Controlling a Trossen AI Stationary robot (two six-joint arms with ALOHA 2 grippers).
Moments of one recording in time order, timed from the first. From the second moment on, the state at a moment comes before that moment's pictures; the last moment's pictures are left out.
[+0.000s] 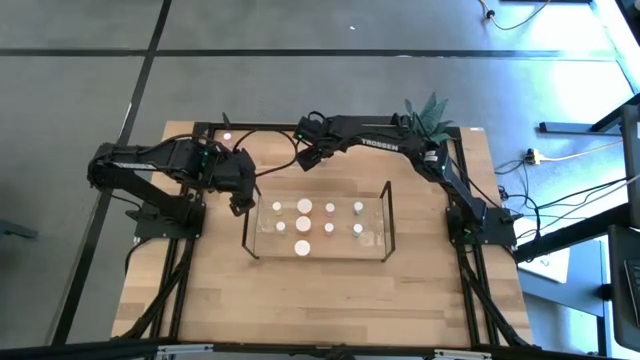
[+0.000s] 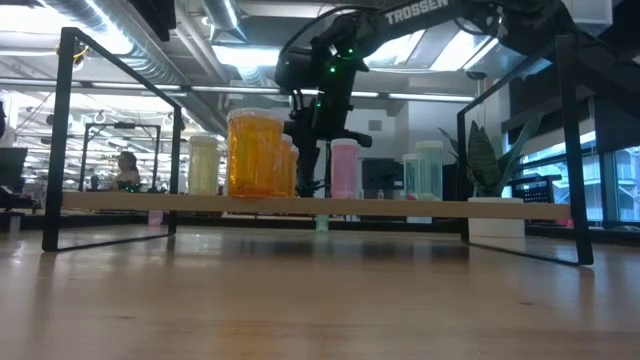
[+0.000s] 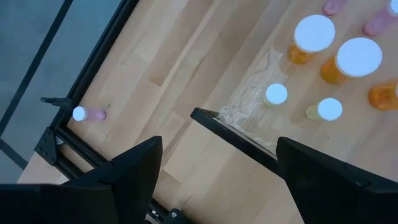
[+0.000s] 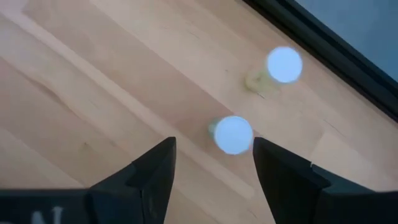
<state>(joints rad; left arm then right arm) -0.12 1.29 1.54 -1.57 -0.43 -0.65 -0.34 2.32 2.15 -1.06 0.26 0.56</state>
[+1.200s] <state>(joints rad) -0.12 1.30 1.54 -1.57 -0.45 -0.62 -0.36 2.39 2.15 -1.07 0.21 0.60</state>
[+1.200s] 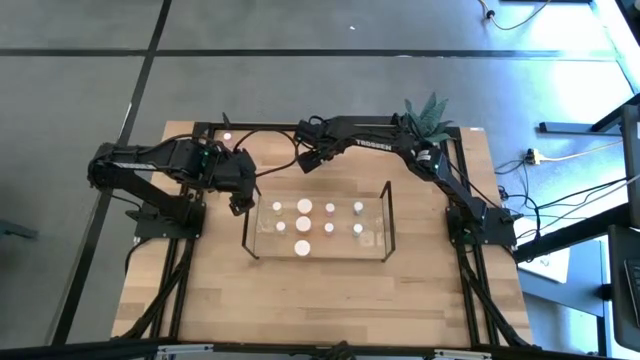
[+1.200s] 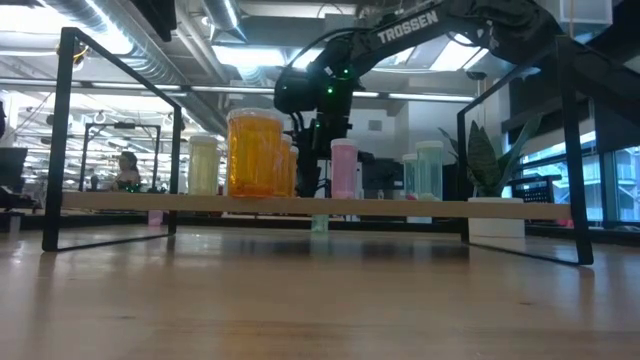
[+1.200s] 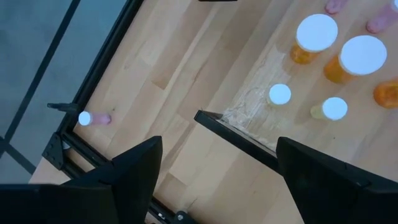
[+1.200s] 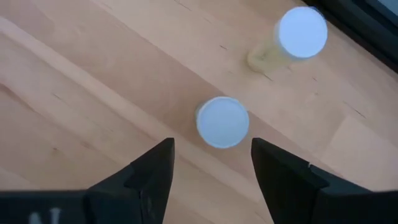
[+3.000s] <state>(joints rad) -0.12 1.30 1.54 -1.57 -0.44 -0.62 -0.38 2.43 2.15 -0.99 0.23 0.65</state>
